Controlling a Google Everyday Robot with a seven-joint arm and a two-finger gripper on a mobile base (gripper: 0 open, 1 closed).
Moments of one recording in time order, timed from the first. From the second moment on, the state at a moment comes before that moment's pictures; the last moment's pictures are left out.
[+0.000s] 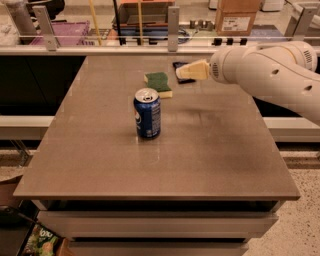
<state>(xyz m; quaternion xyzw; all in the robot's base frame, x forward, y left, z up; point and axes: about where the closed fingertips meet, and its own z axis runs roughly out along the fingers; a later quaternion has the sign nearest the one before) 0.704 -0.147 0.920 -0.18 0.82 0.04 0.55</state>
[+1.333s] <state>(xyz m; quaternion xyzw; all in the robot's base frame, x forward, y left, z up) 0.748 -0.126 0.884 -0.14 0.83 0.05 0.53</state>
